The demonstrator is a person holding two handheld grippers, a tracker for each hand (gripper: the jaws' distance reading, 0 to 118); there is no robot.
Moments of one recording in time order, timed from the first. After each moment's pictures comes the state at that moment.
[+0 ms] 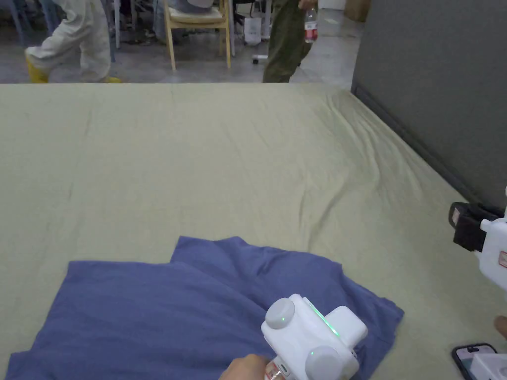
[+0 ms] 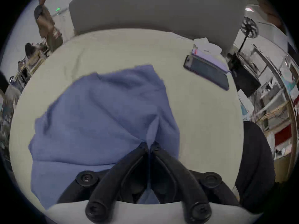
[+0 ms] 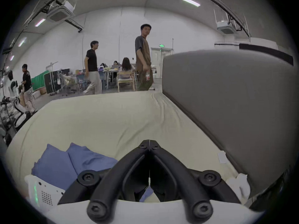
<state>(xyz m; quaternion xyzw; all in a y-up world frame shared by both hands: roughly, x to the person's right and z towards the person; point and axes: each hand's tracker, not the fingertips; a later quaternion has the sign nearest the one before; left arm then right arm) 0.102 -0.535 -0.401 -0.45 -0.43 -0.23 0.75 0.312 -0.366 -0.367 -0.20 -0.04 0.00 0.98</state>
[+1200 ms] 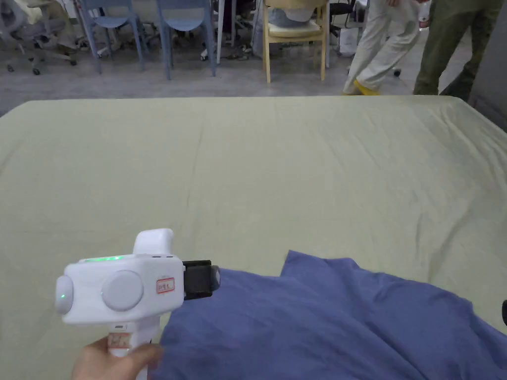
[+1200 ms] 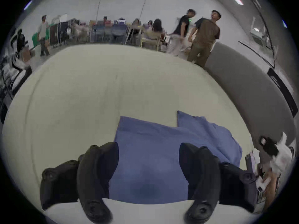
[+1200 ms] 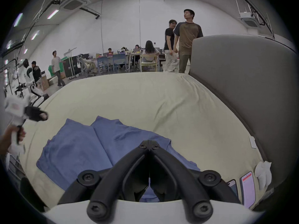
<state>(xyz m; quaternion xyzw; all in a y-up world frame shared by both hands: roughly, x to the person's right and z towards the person) -0.288 -0.450 -0.469 -0.41 -0.03 0.12 0.90 0.216 -0.426 -0.364 -0.27 0.06 0.02 0.96</state>
